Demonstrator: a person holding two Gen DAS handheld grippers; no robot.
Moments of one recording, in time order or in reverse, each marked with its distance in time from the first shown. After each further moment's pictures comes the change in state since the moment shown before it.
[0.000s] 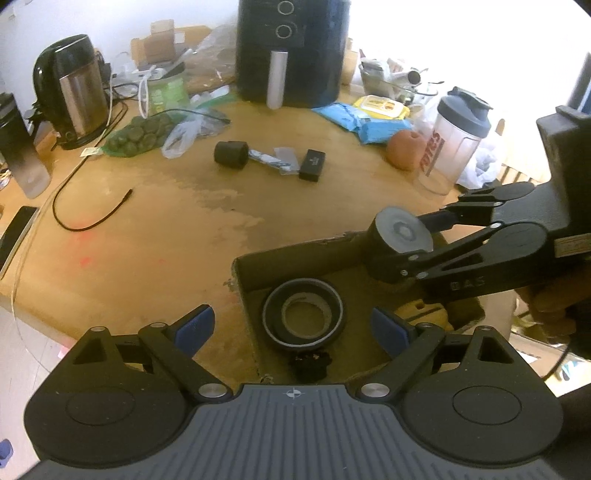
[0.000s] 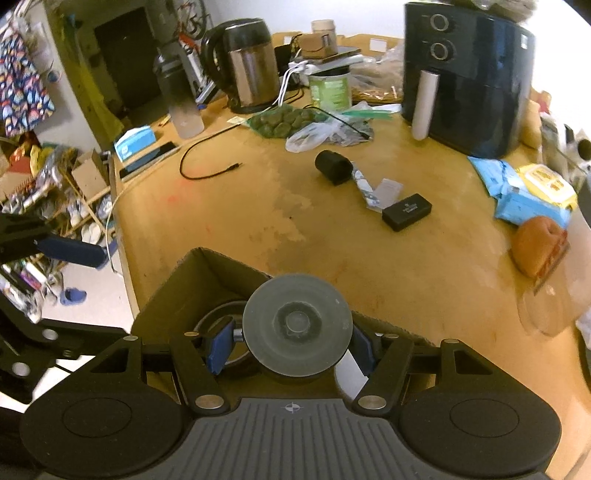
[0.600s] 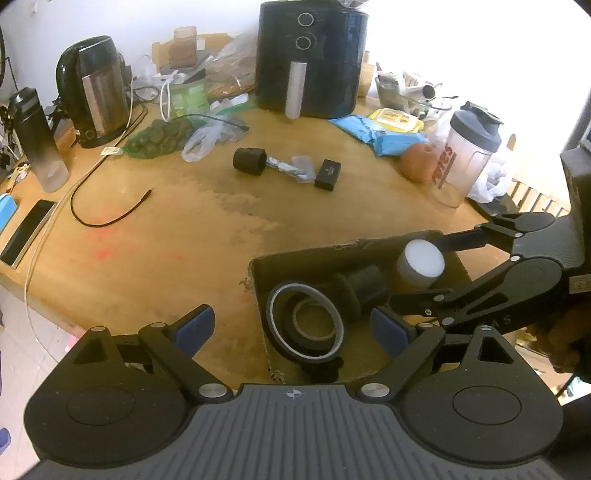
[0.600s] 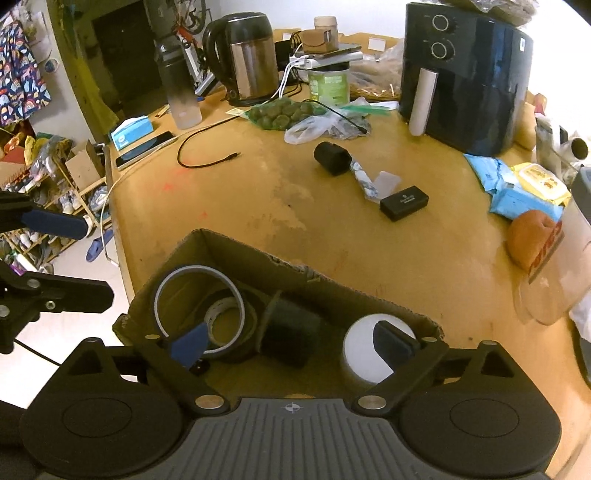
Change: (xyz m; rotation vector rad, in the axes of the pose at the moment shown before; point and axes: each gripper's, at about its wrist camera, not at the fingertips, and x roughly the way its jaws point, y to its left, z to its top) left arm -0.009 0.003 -0.005 -0.032 -0.034 0.035; right arm -0.011 0.008 -0.016 0.005 -0.003 -0.031
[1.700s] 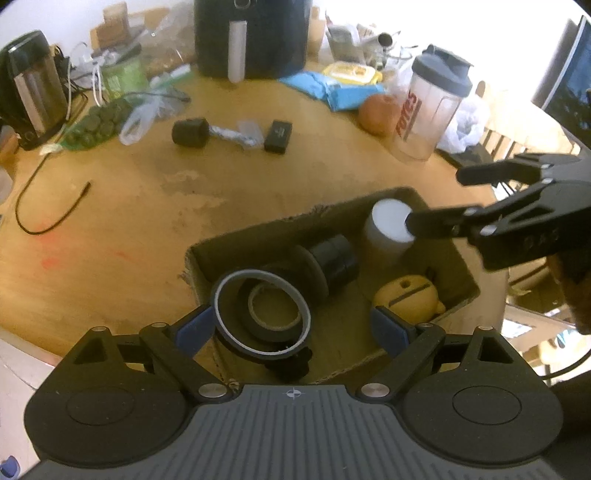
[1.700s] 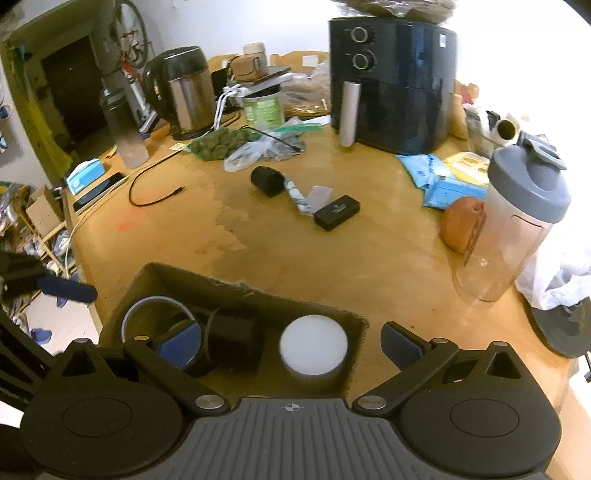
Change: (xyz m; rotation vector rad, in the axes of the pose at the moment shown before) left arm 0.046 -0.020 0.001 0.117 0.129 -0.107; right arm -0.030 -0.034 -0.005 0.152 -0.070 -0.122
